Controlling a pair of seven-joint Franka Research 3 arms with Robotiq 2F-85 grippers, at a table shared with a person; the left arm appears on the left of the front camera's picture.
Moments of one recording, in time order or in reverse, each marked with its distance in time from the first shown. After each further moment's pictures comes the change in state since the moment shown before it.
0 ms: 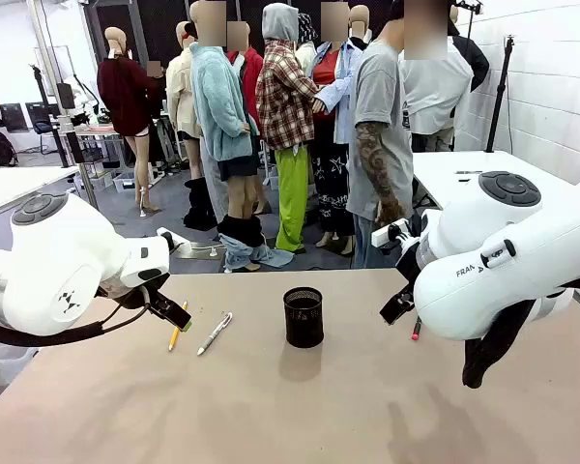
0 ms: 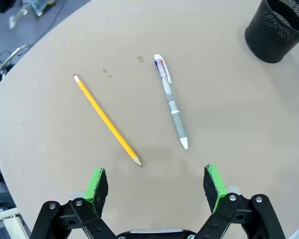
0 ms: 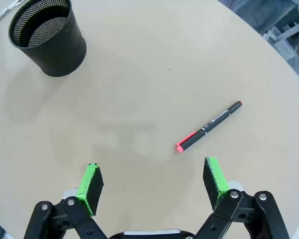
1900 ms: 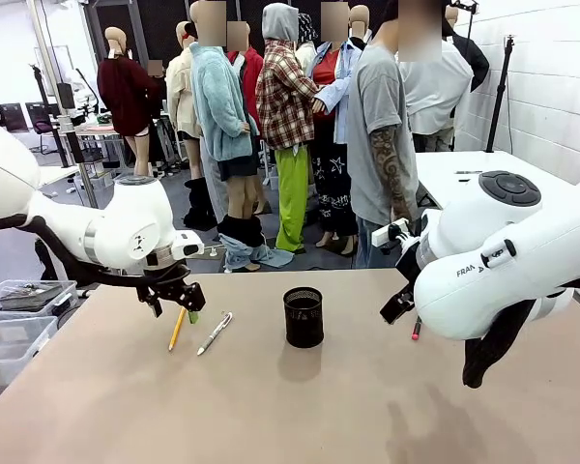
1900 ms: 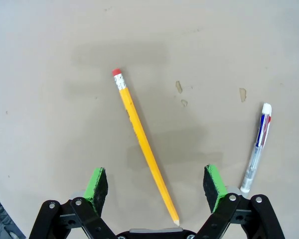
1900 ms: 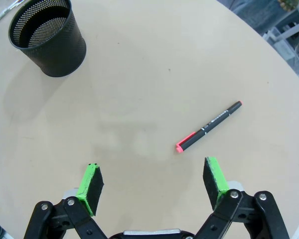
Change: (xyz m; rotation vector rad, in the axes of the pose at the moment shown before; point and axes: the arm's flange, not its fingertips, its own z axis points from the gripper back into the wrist) left arm 0.082 0.082 -0.128 0.014 0.425 0.342; right arm 0.000 0.000 0.000 -0.001 -0.001 0.000
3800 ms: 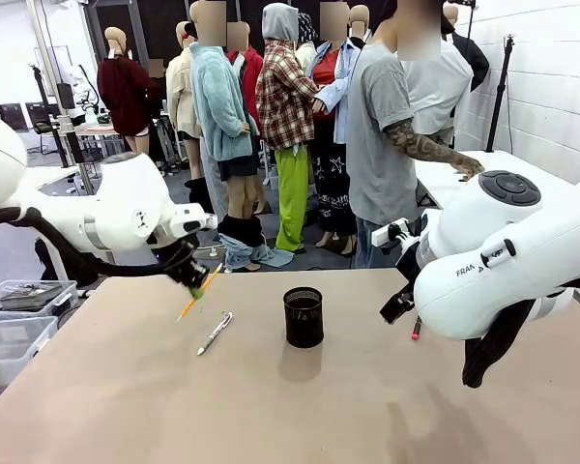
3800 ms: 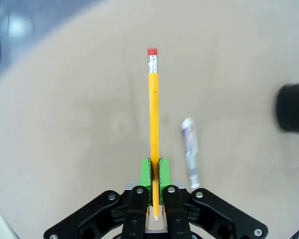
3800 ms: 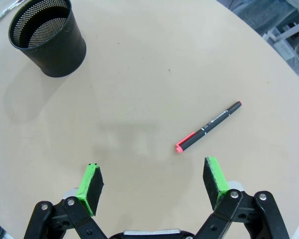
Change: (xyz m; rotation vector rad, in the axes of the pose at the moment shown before) left arm 0.001 -0.024 0.078 -0.140 -0.285 -0.257; right arm 0.000 0.000 0.000 0.000 0.000 0.000
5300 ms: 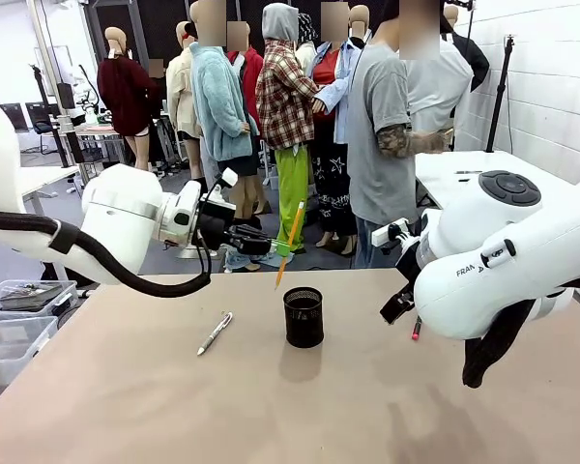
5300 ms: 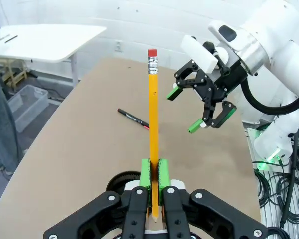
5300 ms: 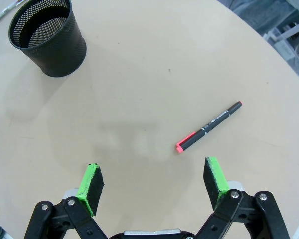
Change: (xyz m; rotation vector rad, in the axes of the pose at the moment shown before) left arm 0.016 -0.095 0.019 -0.725 -0.654 -0.546; right arm 0.000 0.000 0.000 0.000 0.000 0.000
